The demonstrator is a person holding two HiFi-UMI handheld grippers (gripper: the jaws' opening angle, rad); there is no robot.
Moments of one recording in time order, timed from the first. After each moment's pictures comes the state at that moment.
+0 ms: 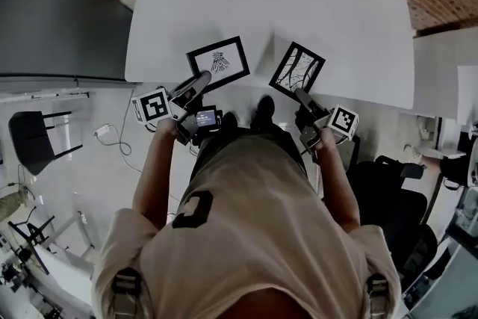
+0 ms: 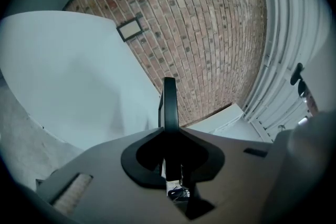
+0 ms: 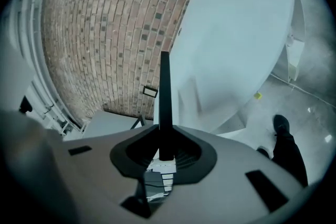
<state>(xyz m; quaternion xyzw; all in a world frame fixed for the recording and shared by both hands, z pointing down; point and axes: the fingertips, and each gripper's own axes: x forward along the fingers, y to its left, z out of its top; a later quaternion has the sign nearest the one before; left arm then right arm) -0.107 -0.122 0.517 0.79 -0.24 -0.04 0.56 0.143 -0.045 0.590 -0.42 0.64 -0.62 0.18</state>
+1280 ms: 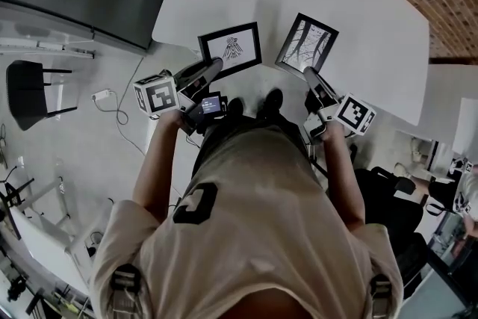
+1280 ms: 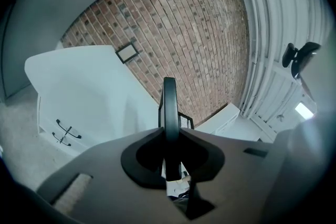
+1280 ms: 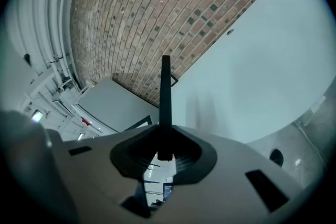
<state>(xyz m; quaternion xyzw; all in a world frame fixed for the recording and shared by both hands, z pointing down) -0.204 -0.092 0.502 0.83 -0.28 -0.06 0.48 0.024 -0.085 0.503 -0.42 0.74 -0.52 0.07</state>
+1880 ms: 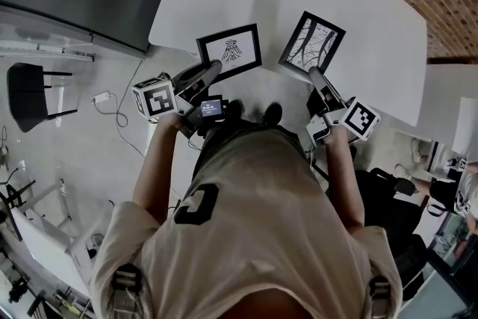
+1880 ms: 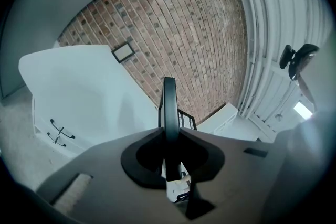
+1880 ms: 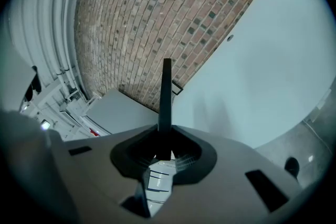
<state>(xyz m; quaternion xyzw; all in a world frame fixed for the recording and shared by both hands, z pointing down) -0.205 -0.085 0.490 0.83 -0.26 -0.08 0.49 0.022 -0.084 0.478 -0.41 0.75 -0.51 0.13</state>
